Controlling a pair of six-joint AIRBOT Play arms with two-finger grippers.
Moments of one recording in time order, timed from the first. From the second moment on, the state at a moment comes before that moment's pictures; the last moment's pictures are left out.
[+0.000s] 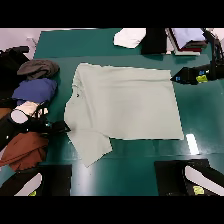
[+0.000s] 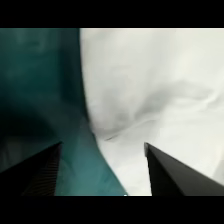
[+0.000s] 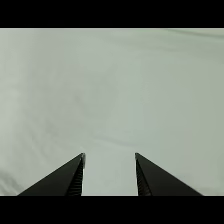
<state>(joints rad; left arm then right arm) 0.03 -0.94 0.49 1.04 -1.03 -1.50 -0.18 -1.10 1.25 -1.01 1.30 1.28</state>
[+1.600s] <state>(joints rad) 0.03 -0.93 0.66 0.94 -0.94 -1.38 -0.40 -1.09 0.57 -1.15 1.32 1.22</state>
